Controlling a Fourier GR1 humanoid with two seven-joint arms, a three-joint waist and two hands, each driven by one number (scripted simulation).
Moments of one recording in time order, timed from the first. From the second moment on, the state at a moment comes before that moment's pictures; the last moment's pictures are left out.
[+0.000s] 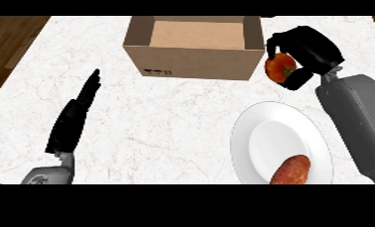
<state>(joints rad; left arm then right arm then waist) -0.07 0.16 -0.01 -1.56 -0.22 0.00 0.08 -0.67 -0.45 0.17 -1.11 0.90 0.13 -0.30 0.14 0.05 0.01</state>
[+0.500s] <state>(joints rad) -0.09 0.15 -0.01 -1.55 -0.23 0.01 0.10 -0.95 -0.46 0.00 -0.85 0.57 0.38 -0.71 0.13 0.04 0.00</state>
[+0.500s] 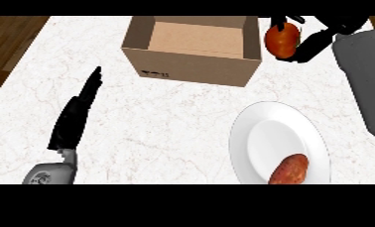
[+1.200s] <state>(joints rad) -0.08 0.16 0.01 -1.53 -0.23 0.01 0.10 -1.31 -0.32 0.02 -0.46 0.55 0.37 -0.75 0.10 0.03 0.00</state>
